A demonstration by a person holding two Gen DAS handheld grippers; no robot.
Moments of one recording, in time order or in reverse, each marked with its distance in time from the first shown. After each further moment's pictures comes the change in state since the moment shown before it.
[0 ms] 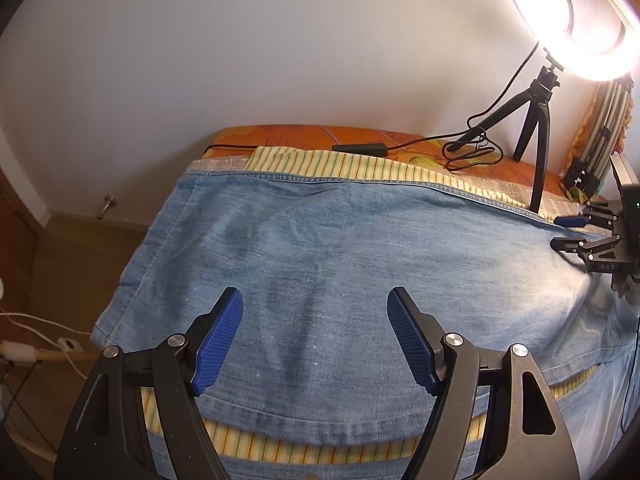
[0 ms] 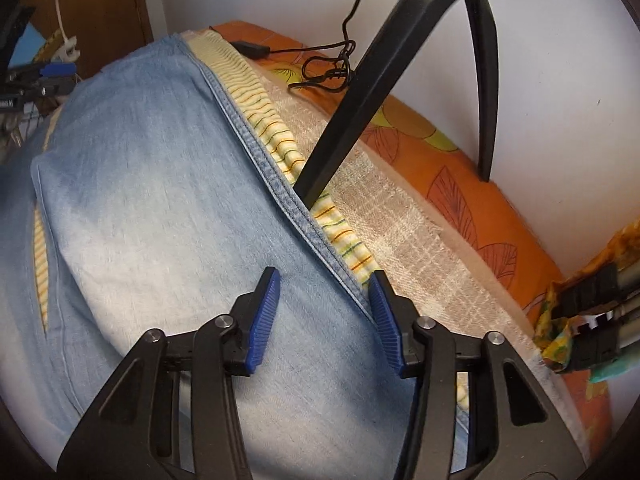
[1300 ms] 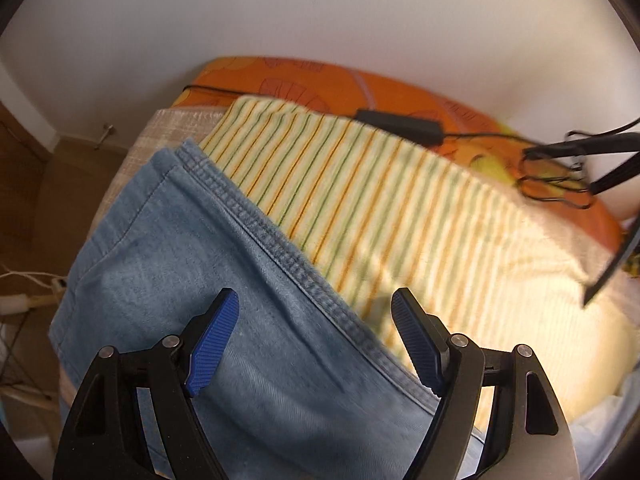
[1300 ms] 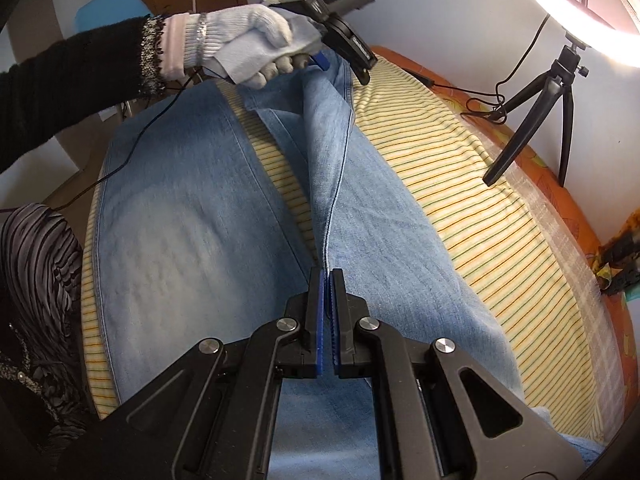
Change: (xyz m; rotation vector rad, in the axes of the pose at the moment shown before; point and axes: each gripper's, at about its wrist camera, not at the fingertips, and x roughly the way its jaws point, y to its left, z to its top) left arm 0.111 -0.022 0.066 -0.183 0.325 0.112; right arm -0.123 0.155 -0.084 -0.168 -0.070 0.199
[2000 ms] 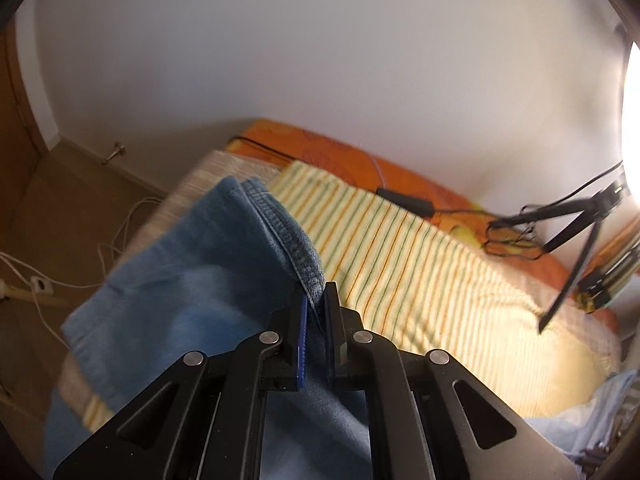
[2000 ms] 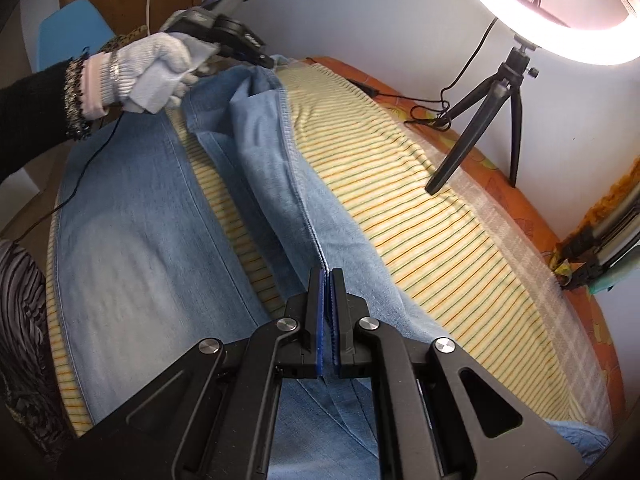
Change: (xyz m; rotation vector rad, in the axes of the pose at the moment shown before) left arm -0.072 0.070 -0.034 -0.128 -0.299 -0.172; right arm -0.011 -0.021 0.017 0.072 -0.035 -0.175
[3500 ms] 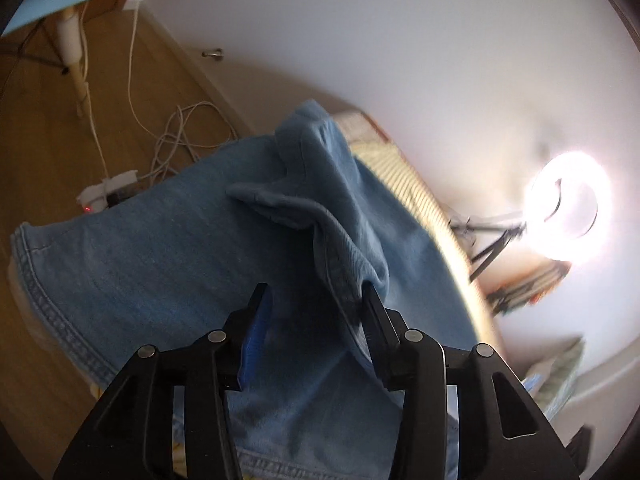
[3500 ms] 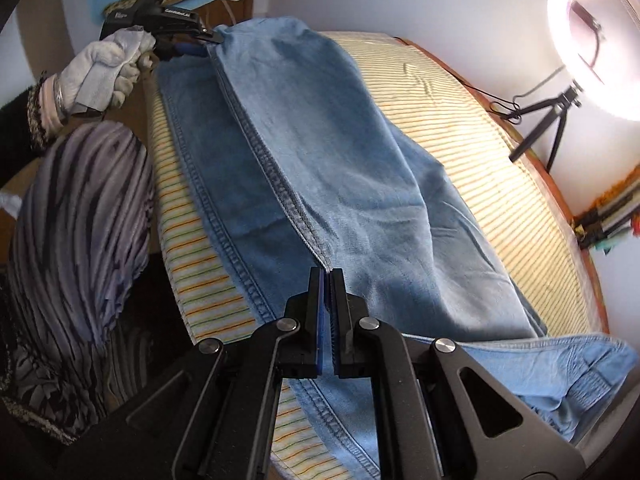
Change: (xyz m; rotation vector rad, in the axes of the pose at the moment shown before) left arm -0.121 0.178 -0.214 -0.491 -0.099 -0.334; right arm -0.065 0.206 -0.078 -0.109 0.111 -0.033
